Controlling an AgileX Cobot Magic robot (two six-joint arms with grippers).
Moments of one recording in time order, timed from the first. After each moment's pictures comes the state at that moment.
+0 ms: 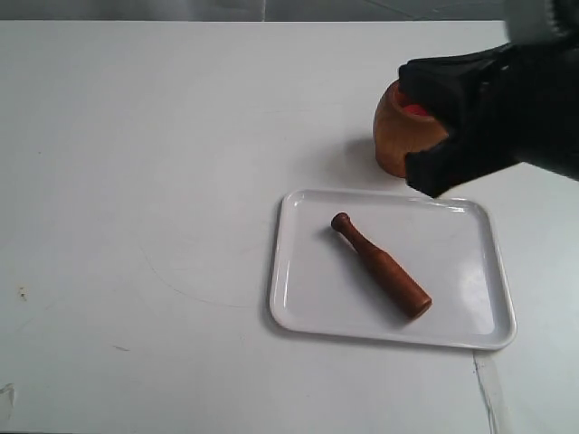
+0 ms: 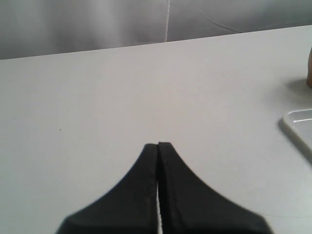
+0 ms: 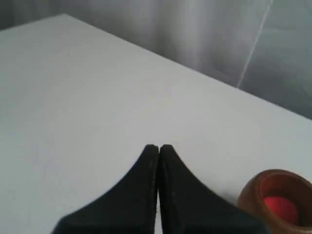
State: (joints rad) left arm 0.02 0.00 0.00 0.07 0.44 0.35; right arm 0.81 0.94 -0.56 -1.08 0.01 1.04
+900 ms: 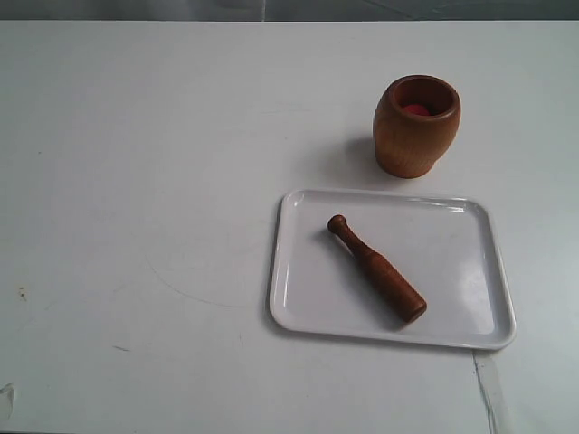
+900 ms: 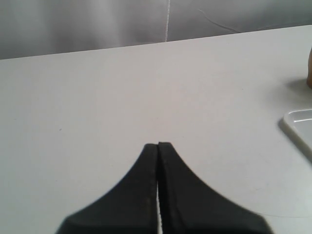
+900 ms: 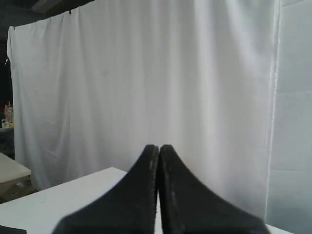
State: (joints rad) left arm 0.02 0.00 0.00 0.07 0.44 0.35; right arm 0.87 0.29 -0.46 -0.98 0.01 1.05
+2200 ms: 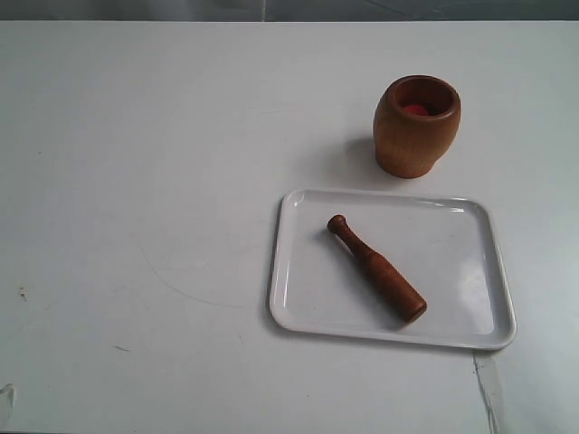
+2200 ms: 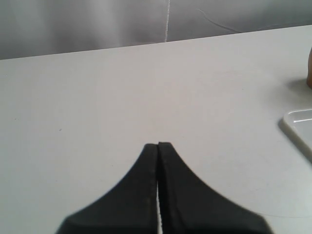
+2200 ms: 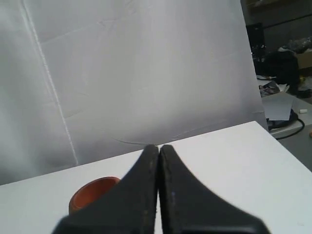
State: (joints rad) left arm 0.02 0.00 0.00 0.07 0.44 0.35; right arm 0.19 0.04 -0.11 -0.78 0.16 1.03
